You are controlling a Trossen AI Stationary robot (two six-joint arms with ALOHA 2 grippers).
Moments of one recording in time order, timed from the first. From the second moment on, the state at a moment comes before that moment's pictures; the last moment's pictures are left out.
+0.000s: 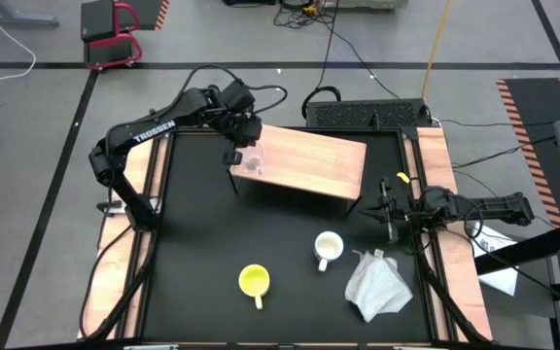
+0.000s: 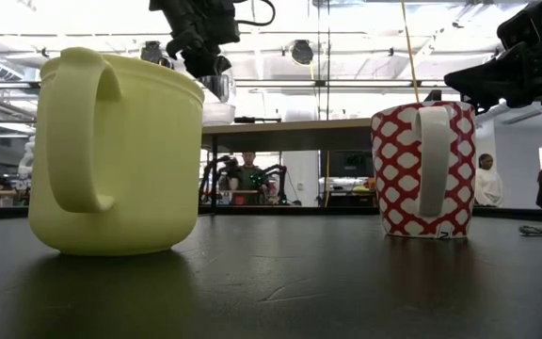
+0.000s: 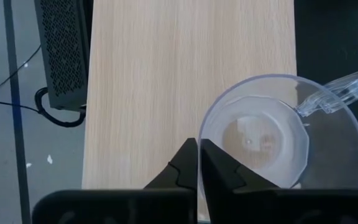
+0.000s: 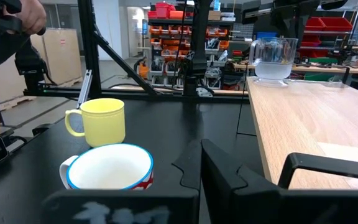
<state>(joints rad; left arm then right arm) 0.55 1.67 1.68 -1.10 0.19 0.74 0.05 0.03 0.01 0.01 0.00 -0.02</state>
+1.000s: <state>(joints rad) 0.51 1.68 1.68 -1.05 0.14 0.71 0.05 0.03 0.01 0.00 0.00 -0.01</state>
